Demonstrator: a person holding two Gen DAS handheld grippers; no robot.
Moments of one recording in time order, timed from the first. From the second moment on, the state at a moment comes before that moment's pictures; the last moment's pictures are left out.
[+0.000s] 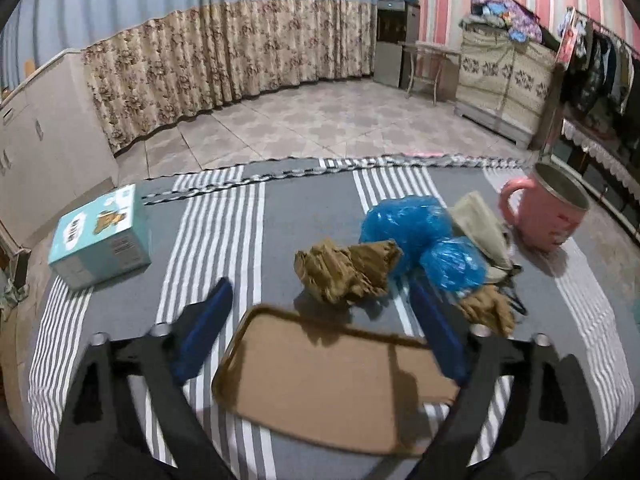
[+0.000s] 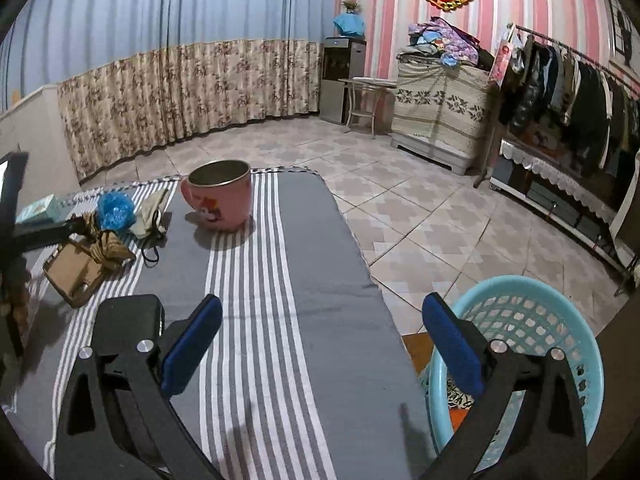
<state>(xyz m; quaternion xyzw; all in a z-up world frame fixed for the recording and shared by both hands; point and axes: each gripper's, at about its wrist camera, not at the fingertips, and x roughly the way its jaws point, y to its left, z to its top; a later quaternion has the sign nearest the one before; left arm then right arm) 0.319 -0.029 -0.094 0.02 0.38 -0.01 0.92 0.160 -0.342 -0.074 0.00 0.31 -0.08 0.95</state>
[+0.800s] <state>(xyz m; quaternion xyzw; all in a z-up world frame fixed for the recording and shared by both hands) 0.235 0.048 -0.062 0.02 0.35 0.02 0.94 0.206 -0.254 -0.070 0.01 0.33 0.01 0.94</state>
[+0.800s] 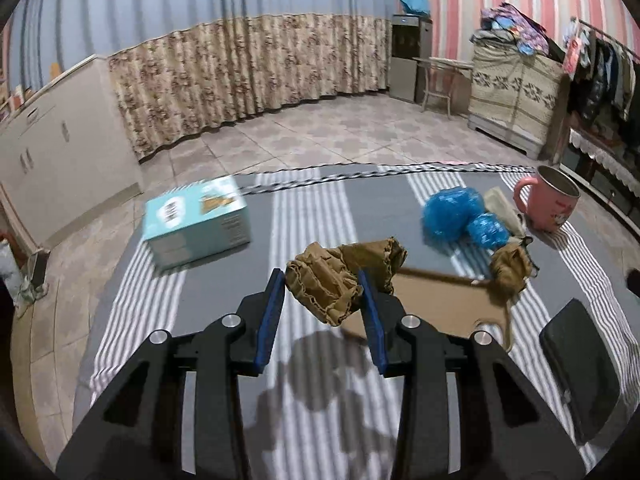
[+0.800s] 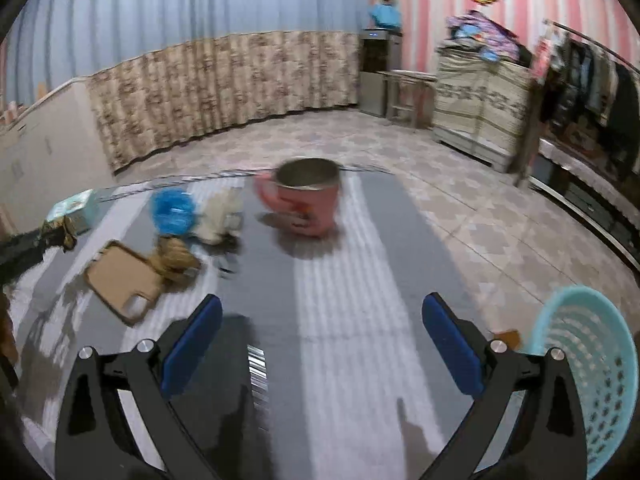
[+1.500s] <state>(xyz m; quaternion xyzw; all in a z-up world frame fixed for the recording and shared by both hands) 0.223 0.088 -0.076 -0.01 0.35 0.03 0.94 0.285 -0.150 -0.121 0.02 0.42 0.07 0.90</state>
